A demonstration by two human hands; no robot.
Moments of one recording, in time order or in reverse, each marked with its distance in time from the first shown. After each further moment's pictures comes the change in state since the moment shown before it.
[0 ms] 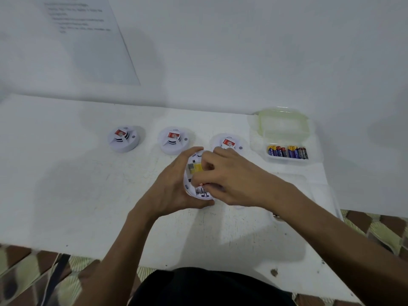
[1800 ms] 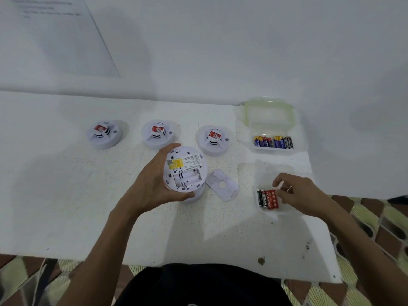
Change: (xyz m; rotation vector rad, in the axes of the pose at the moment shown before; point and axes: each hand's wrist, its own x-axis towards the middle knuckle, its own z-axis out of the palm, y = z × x) left_hand -0.001 -0.032 0.000 0.124 0.061 -0.001; right_hand -0.170 0.063 0.029 0.445 -0.263 1.104
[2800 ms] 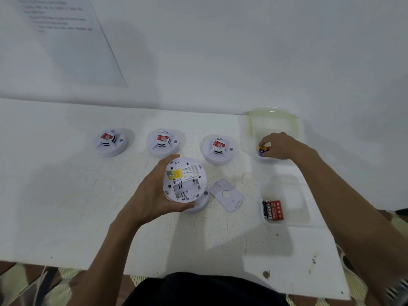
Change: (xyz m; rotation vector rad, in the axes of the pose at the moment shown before) left_hand -0.005 -0.004 -0.007 -0.009 0.017 -0.018; right_hand 0.141 -0.042 -0.062 -0.315 0.056 -0.073
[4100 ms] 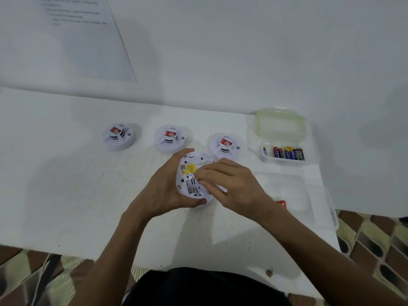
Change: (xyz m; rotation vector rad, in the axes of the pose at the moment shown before) left_hand 0.004 0.003 0.008 -0.171 -0.086 -0.134; right_hand -0.118 -0.153 0.052 0.216 0.673 -0.943
